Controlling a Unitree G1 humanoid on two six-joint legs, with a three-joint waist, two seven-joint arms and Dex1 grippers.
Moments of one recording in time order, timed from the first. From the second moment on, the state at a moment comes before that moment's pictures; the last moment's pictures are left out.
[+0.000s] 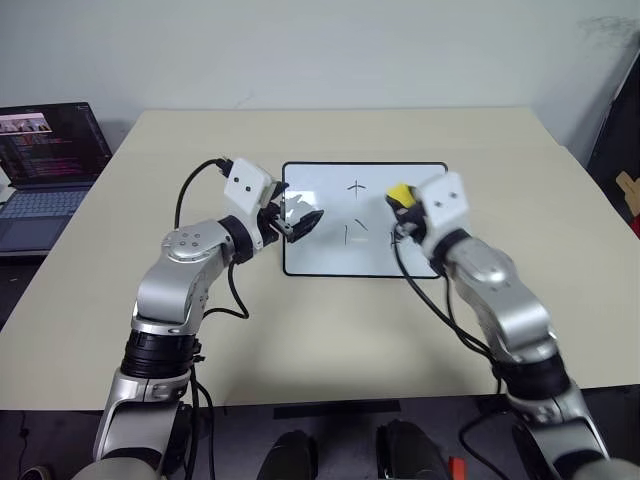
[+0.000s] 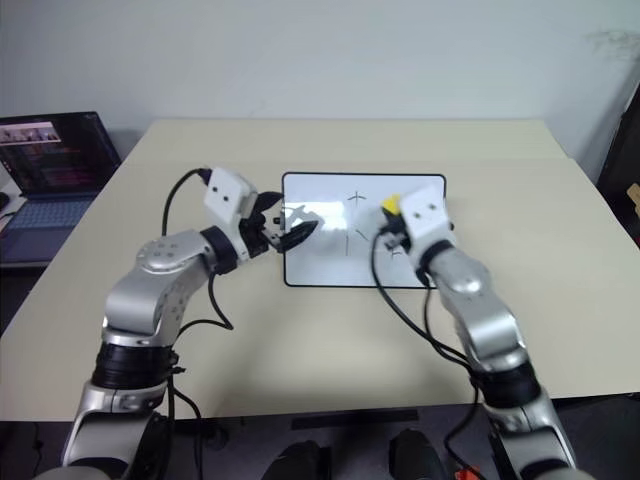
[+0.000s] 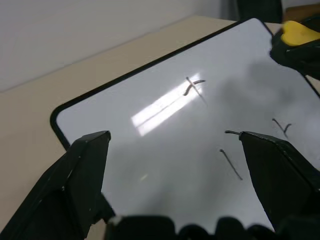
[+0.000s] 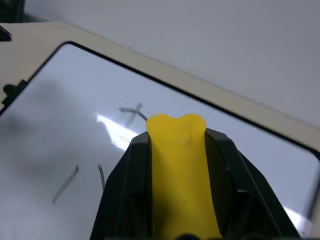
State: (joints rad) left arm -0.59 0.48 0.01 -0.10 -0.26 0.57 -0.60; right arm -0.62 -0.28 0.23 -0.16 0.04 0.51 0.19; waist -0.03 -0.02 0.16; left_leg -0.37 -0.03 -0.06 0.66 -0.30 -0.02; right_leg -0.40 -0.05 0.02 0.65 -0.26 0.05
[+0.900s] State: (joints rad) left arm -0.56 0.48 0.01 -0.09 -0.26 0.56 -0.60; right arm -0.86 -0.19 0.28 0.44 -0.20 0.14 0.24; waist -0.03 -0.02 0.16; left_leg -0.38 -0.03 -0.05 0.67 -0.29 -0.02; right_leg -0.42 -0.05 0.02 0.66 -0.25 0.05
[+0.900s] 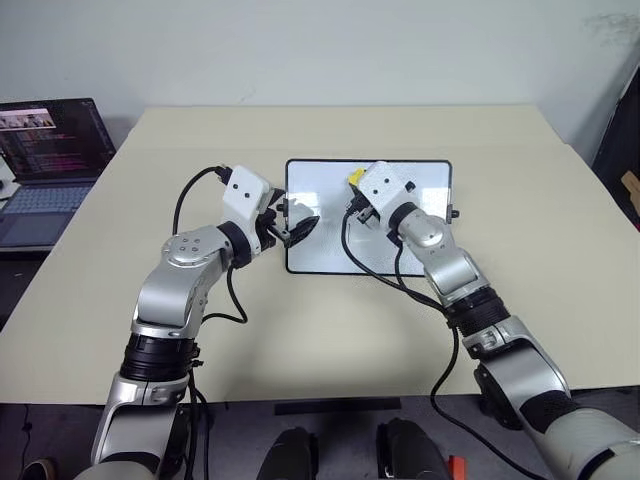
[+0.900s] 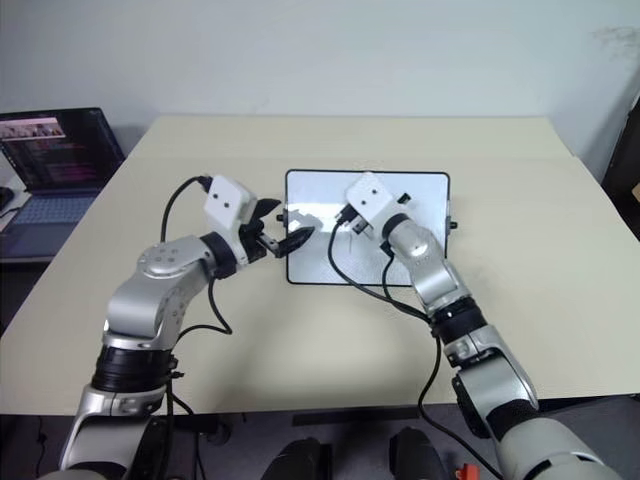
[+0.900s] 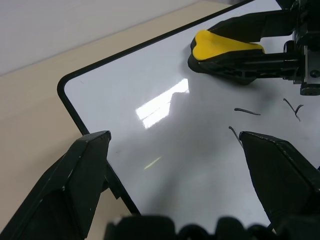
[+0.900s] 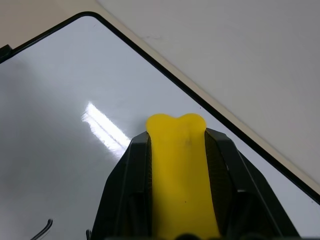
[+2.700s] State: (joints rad) left arm -0.54 0.46 -0.01 -0.11 -0.26 0.56 -0.60; right arm -0.76 -0.23 0.26 0.32 -0.26 0.21 0.28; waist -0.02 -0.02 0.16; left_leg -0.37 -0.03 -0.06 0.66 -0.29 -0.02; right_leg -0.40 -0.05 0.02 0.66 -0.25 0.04
